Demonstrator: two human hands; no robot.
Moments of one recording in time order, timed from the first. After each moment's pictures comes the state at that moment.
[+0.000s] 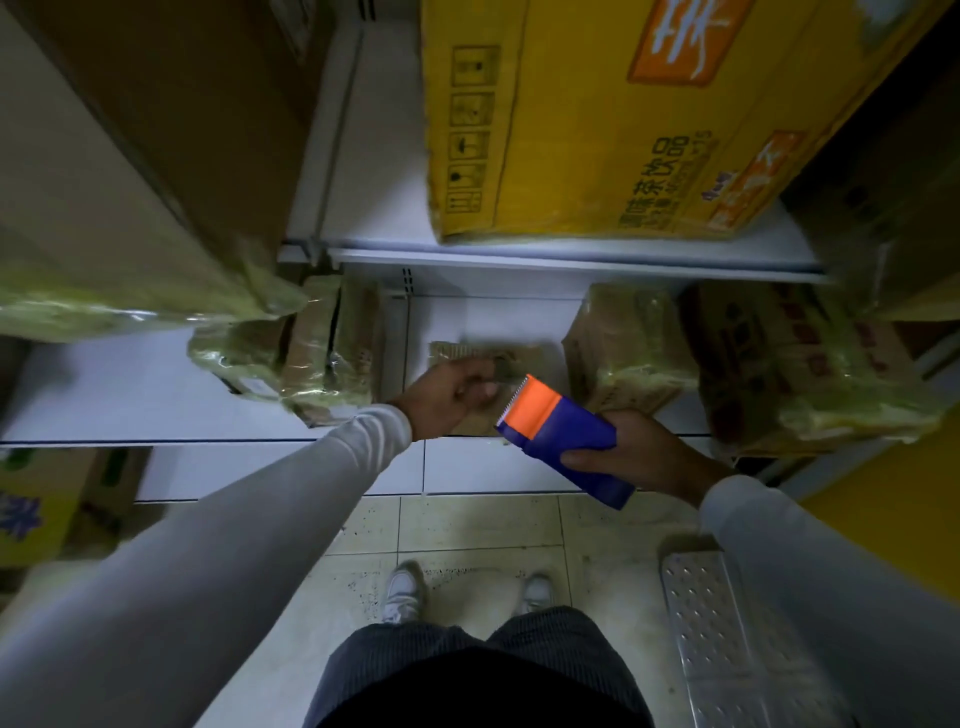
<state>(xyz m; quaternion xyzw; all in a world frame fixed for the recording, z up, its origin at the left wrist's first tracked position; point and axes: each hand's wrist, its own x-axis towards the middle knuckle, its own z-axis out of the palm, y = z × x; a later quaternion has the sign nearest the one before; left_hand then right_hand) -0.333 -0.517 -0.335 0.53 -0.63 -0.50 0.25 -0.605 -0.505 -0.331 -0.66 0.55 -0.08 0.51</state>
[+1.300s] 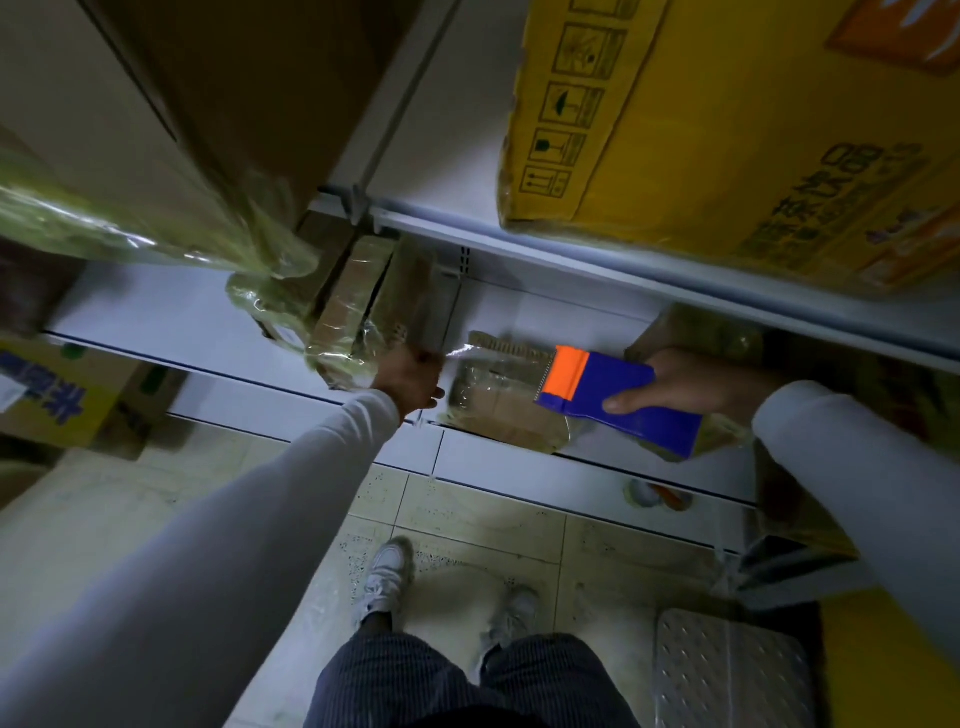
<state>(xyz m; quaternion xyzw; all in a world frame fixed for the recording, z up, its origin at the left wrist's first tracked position) -0.291 -0.527 -0.380 0.75 -0.26 -0.50 0.36 -0.587 -0.645 -0.316 -0.69 0.51 0.12 0.50</state>
